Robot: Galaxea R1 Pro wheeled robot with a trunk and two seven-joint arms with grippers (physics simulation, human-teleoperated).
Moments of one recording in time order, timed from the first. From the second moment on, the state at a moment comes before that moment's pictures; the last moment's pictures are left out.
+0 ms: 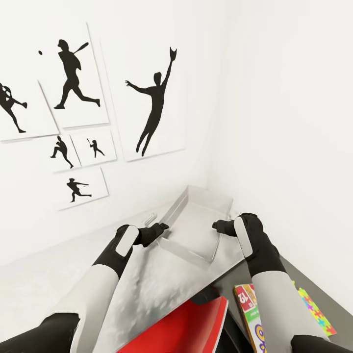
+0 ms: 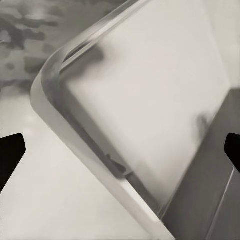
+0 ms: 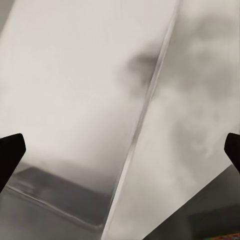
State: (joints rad) left arm -0.87 -0.17 0.04 -0.66 0.74 0.64 0.22; right arm -0.80 0.11 -0.11 -1.06 -0.23 0.99 -0.26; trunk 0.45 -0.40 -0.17
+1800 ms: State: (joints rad) left arm -0.87 -0.17 0.04 -0.64 0.74 0.64 0.21; right arm -0.80 0.10 -0.12 -0.85 -0.23 0.84 -0.25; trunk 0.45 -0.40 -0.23
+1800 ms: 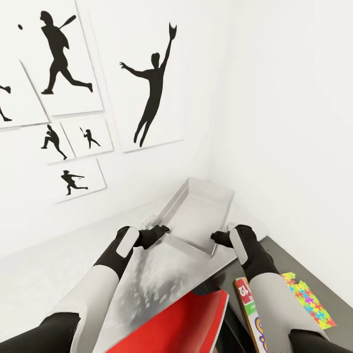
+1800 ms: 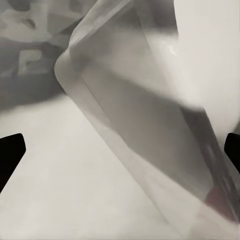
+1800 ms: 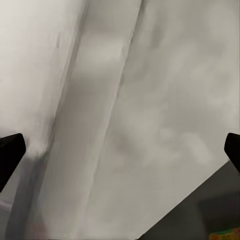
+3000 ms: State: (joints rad) left arm -0.87 -0.17 0.04 -0.64 0.74 0.65 0.21; right arm -0.80 0.11 -0.11 -0.84 -0.24 0.80 -0.24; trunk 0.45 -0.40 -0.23
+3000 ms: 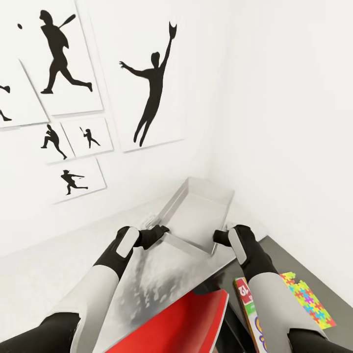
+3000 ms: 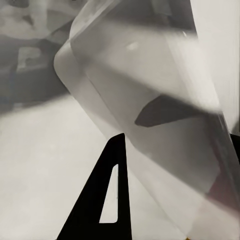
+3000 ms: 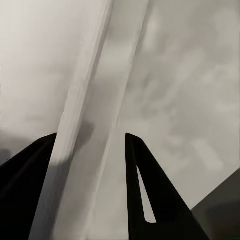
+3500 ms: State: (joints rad) left arm -0.87 -0.17 0.04 -0.64 0.75 0.65 0.21; right arm -0.80 0.11 -0.11 -0.81 -0.23 0.80 -0.25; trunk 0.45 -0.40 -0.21
